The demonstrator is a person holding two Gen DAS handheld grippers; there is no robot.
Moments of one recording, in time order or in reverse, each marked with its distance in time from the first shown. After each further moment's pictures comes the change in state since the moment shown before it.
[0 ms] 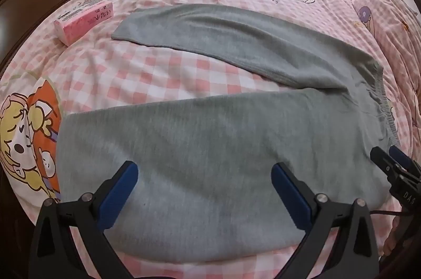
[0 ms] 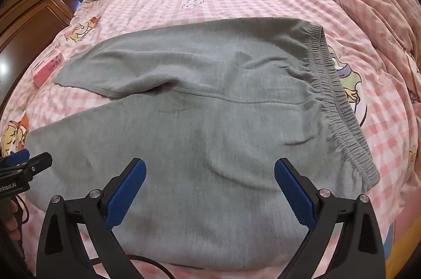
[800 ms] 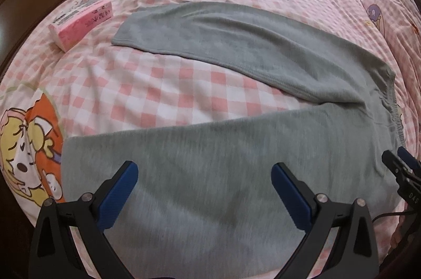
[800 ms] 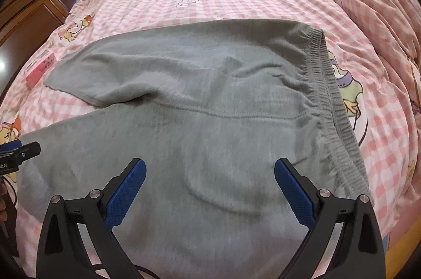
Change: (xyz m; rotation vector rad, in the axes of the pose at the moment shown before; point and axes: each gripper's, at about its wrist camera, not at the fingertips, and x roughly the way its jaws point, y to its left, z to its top) left arm 0.021 0.015 0.037 0.009 0.054 0.018; right arm 0.017 -0.019 0.024 -0.028 0.017 -0.028
